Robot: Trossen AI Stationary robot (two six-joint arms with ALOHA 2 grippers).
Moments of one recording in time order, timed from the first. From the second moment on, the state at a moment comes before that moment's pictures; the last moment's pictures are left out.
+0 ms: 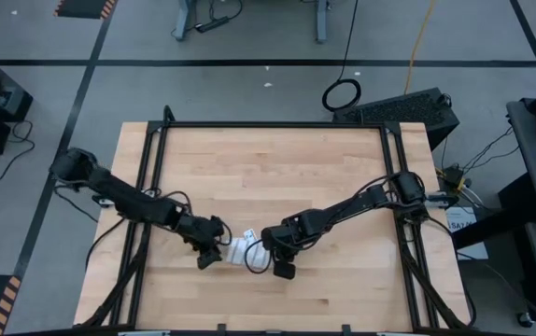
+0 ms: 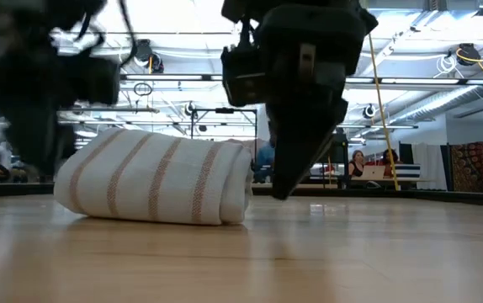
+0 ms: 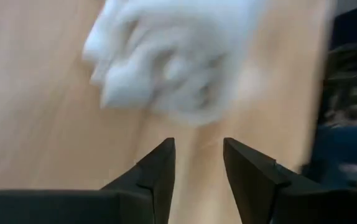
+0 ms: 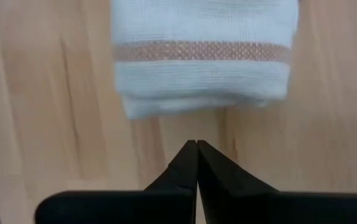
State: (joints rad) left arm -0.36 1.35 0.51 -0.04 0.21 -0.87; right arm 0.25 2.04 1.40 -0.51 -0.19 0.50
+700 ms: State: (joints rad) left arm -0.45 1.34 0.57 0.23 -0.21 -0.33; right arm 0.42 1.93 1.40 -0.19 0.34 0.60
